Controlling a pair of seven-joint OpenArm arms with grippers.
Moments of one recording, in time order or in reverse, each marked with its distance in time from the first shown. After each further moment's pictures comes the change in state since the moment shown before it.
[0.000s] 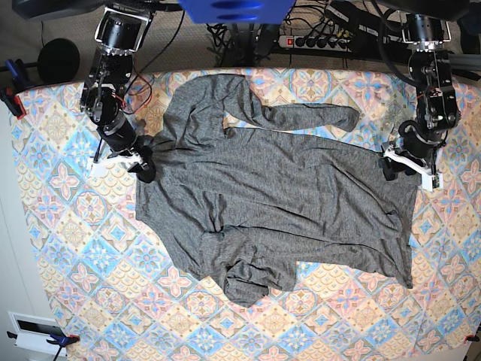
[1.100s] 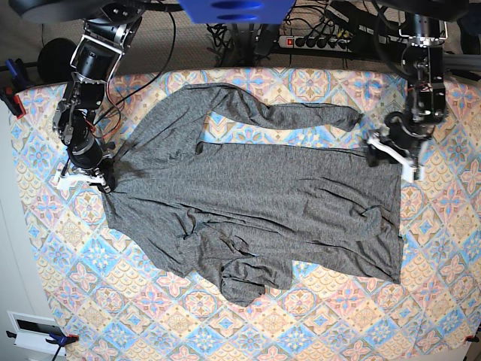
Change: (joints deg) left arm 1.9 -0.5 7.5 0.0 0.4 0.0 0.9; right arm 10.1 8.0 8.5 -12.7 -1.1 -1.7 2.0
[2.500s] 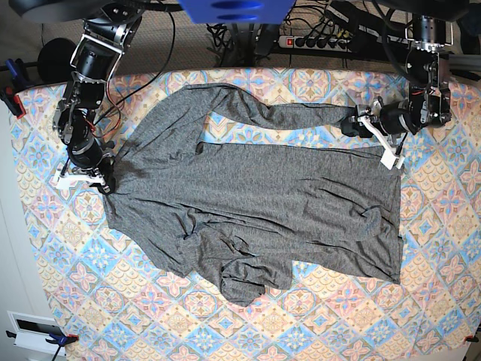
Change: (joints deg) left arm -0.9 -3.7 3.9 -5.5 -15.7 -7.4 18.6; right arm 0.0 0.0 -0.1 0.0 0.7 0.4 0.5
